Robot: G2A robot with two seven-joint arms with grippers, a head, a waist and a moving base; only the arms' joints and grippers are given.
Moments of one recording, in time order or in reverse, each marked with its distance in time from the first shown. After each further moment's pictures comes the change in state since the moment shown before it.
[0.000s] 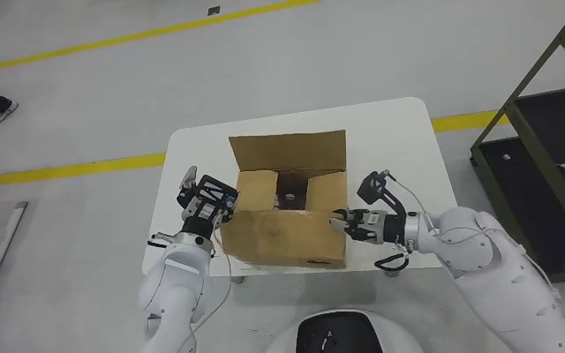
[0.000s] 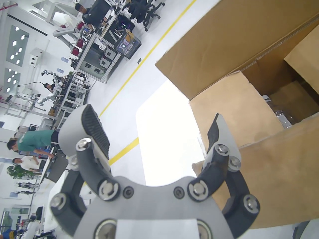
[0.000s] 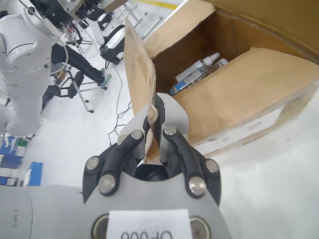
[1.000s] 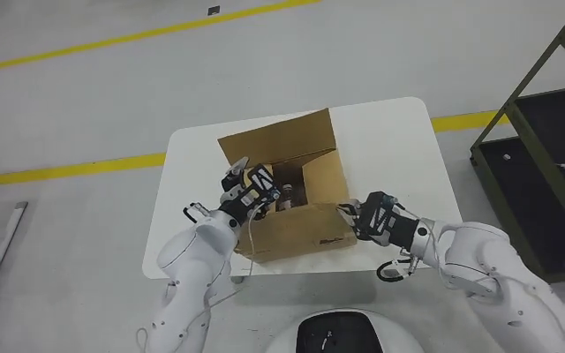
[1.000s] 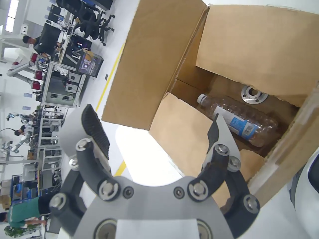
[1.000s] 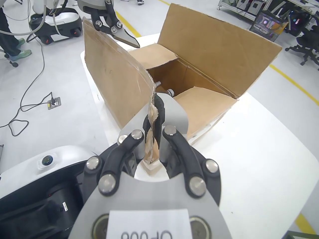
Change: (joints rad) left arm -0.200 -0.005 0.168 0.082 -0.115 -0.310 -0.179; right arm -0.141 0.031 0.017 -0.210 -0.671 -0.128 -0.422
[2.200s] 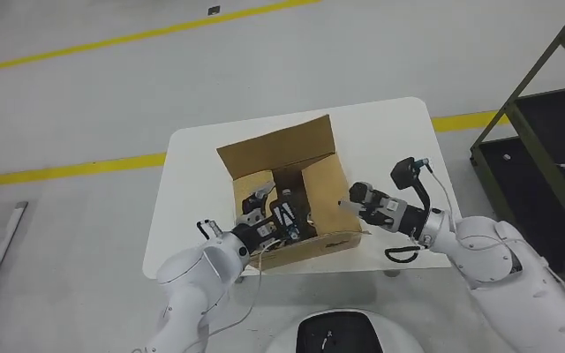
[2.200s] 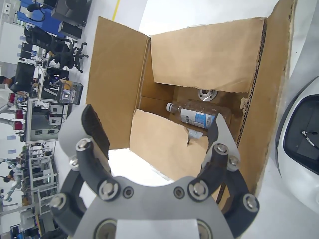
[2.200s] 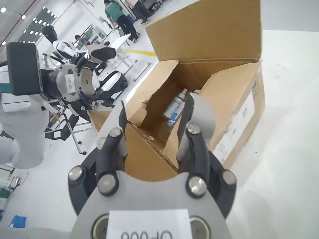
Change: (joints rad) left arm 0.101 0.031 0.004 -0.143 -0.093 -0.196 0.003; right arm 0.048 0.005 0.024 0.143 0.732 0.204 0.222
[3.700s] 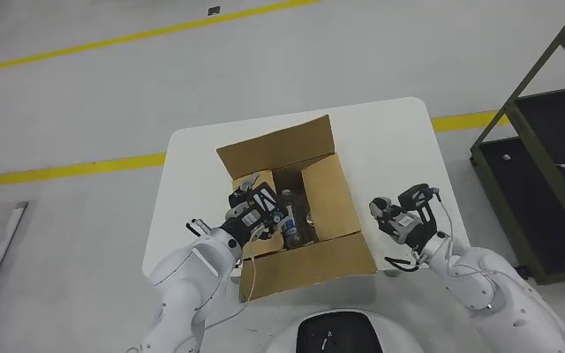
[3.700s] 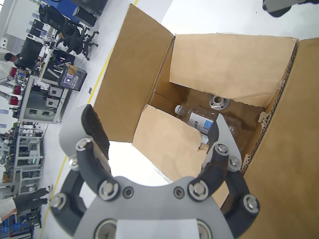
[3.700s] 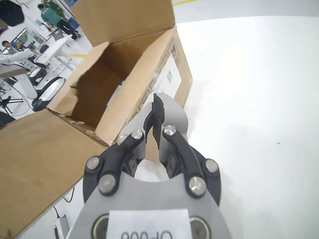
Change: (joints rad) left arm 0.001 0.010 -0.032 0.030 -0.047 0.175 0.013; right arm -0.149 0.008 -0.037 0.088 -0.411 0.132 -0.376
